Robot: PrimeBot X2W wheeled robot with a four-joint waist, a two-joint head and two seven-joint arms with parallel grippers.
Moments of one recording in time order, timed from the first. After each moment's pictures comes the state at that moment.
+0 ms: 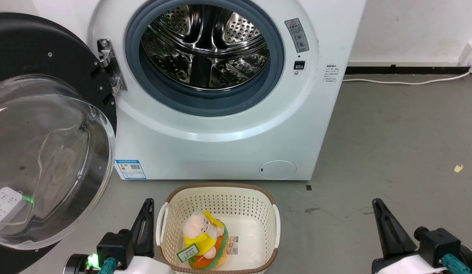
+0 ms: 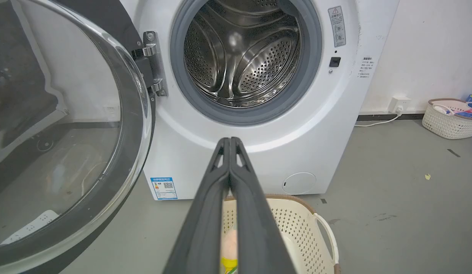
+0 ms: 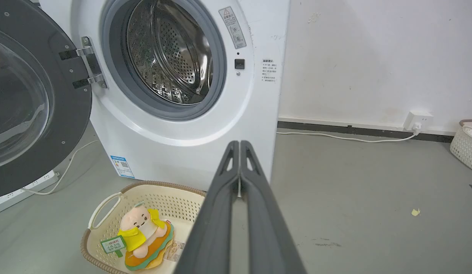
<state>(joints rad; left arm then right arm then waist) 0.04 0.07 -0.08 0.05 -0.08 0.03 -0.17 0.06 -0.06 -0.01 0.05 0.08 0.13 -0.17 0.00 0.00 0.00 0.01</state>
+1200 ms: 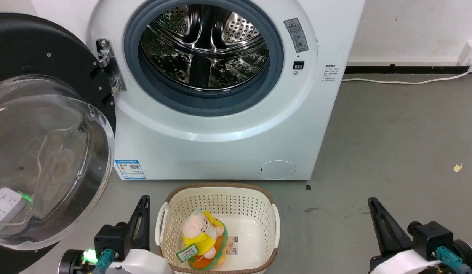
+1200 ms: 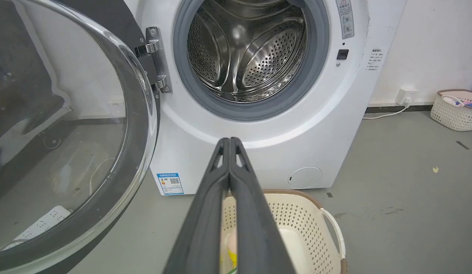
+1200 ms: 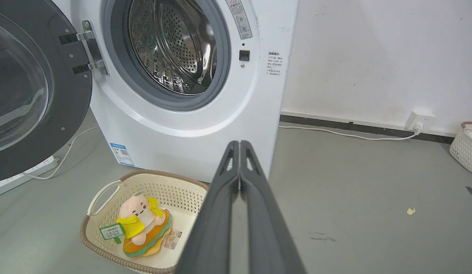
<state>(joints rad) 0.03 0.07 -0.05 0.03 -0.05 0.02 -0.10 0.05 -0.06 -0.01 0.03 0.04 0.13 -0.10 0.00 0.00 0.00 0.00</state>
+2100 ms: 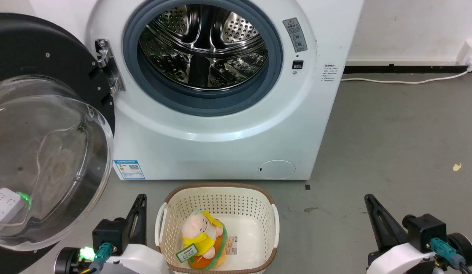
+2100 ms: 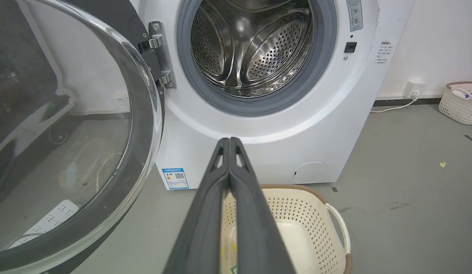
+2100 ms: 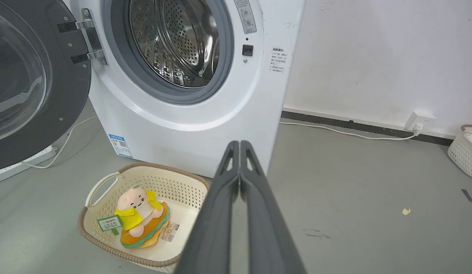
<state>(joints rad) 0.02 0.05 -0.02 0.01 -0.02 0.01 -0.03 0.03 -0.06 0.00 0.01 0.02 0.13 -0.04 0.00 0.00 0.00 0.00</state>
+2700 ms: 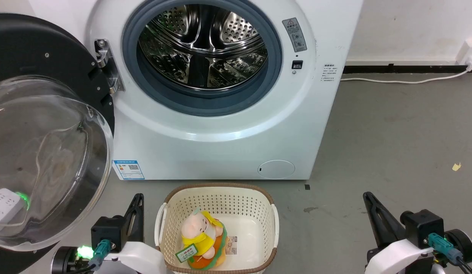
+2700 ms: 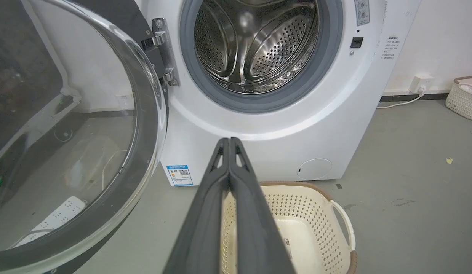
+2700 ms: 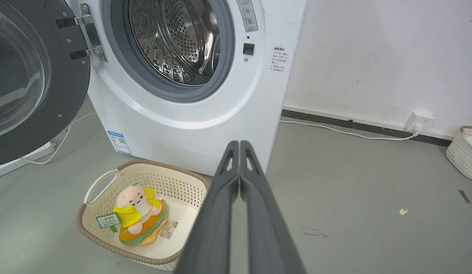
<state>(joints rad) 0.02 0.05 0.00 0.00 0.00 0.01 0.00 0.01 -0.06 0.00 0.00 0.01 0.13 0.00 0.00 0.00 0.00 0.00</state>
